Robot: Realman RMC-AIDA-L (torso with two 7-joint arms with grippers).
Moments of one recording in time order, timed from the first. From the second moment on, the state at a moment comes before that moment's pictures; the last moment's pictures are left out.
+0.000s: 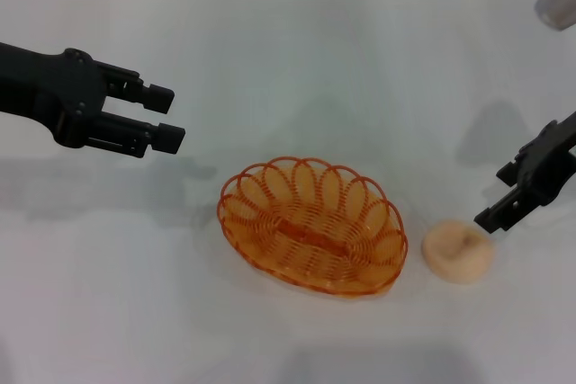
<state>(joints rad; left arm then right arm) -0.59 -1.90 0.84 1.09 2.00 1.95 -1.94 0.73 2.02 -1.17 -1.25 -2.51 -1.83 2.31</state>
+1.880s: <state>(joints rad) -0.58 -1.90 0.84 1.08 2.00 1.92 -1.94 0.68 2.03 -1.41 -1.22 -2.46 -1.70 2.37</state>
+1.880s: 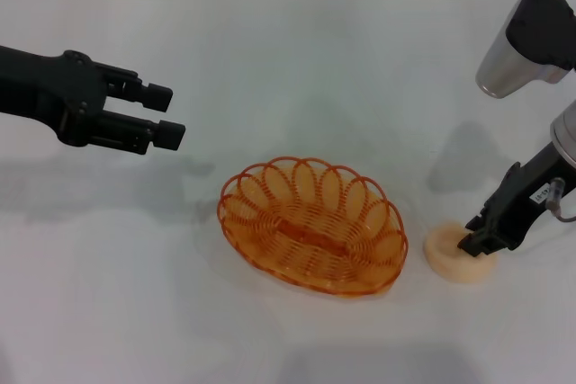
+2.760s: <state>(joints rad) -0.57 -1.91 0.84 1.08 2.00 1.91 -1.94 0.68 2.02 -1.41 -1.22 -2.46 -1.71 2.38</state>
